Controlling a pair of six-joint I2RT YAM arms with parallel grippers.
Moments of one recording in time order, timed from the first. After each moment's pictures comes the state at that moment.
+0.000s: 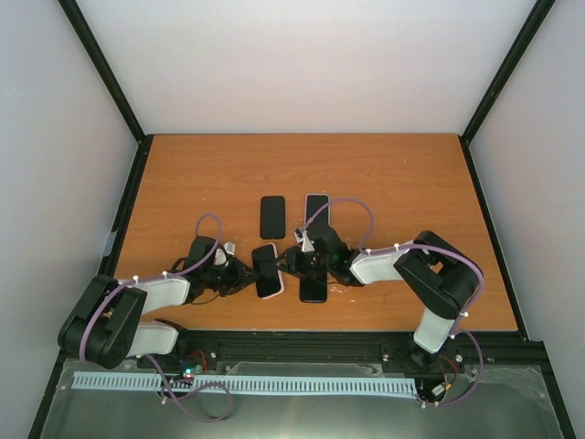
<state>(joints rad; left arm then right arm) -0.36 1.29 0.25 0.17 0.64 -0.98 0.84 1.74 0.70 0.43 -0.49 1.04</state>
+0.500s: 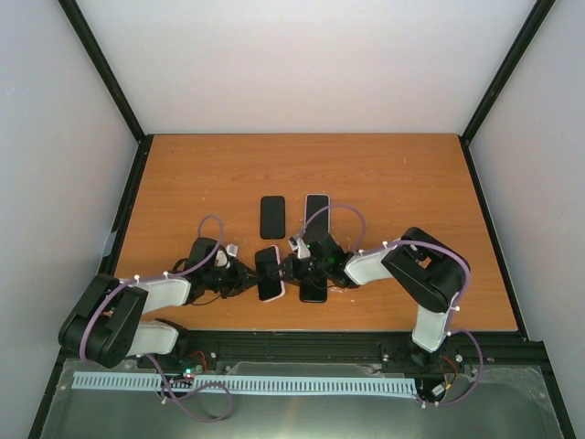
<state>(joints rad) -0.37 1.30 0.25 0.19 0.67 -0.99 0.85 1.82 0.71 0.46 -0.58 1.01</state>
